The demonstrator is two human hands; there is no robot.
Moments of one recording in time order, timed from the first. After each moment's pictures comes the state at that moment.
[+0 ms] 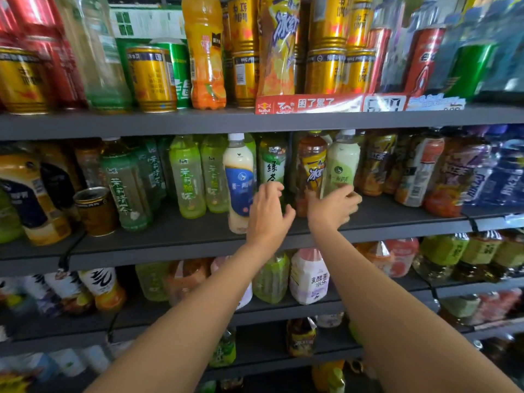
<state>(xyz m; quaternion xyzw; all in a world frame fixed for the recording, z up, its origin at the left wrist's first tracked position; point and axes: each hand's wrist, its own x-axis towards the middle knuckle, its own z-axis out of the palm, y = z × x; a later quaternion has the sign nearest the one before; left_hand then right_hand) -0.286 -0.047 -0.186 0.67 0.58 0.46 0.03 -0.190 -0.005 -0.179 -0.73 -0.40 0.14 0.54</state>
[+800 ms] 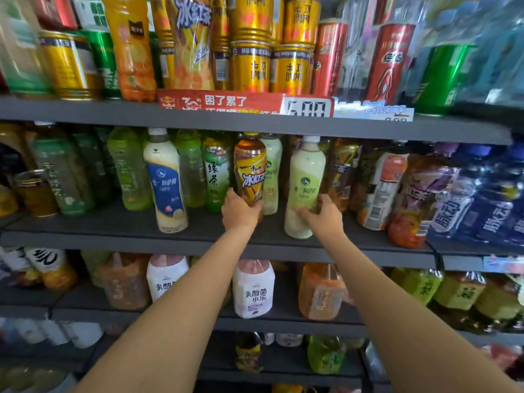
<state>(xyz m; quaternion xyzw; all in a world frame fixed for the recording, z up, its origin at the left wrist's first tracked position) -0.175 0.043 -0.194 0.40 0.75 0.50 0.18 -0.022 0.059 -0.188 -0.57 -0.65 0.30 0.41</state>
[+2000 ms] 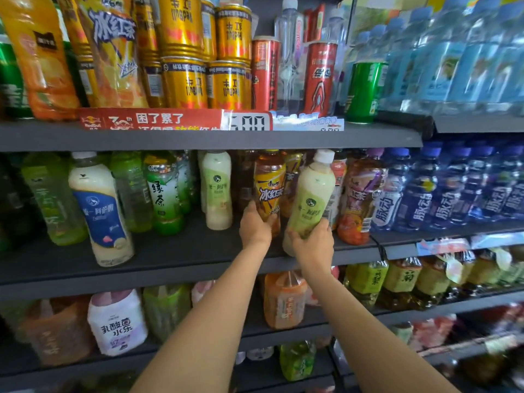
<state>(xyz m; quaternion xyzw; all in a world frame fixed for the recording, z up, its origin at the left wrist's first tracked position) -0.075 0.074 -0.201 0.53 0.66 0.48 0.22 0.023 0.029 -0.204 -0.69 -0.53 0.19 0.46</state>
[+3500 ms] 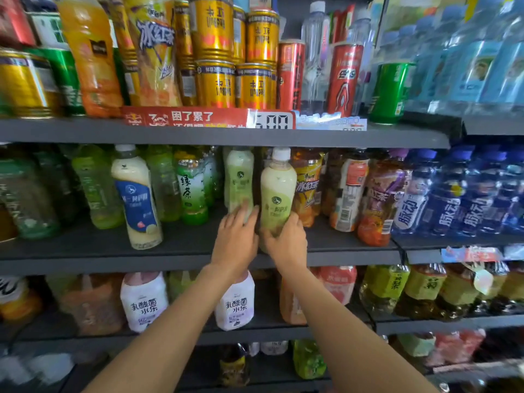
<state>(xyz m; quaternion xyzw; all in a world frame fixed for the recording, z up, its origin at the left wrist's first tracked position) -0.147 0.008 -0.210 0.72 0.63 0.27 -0.13 -0.042 0.014 -0.202 -0.62 -0.64 0.22 0.41</state>
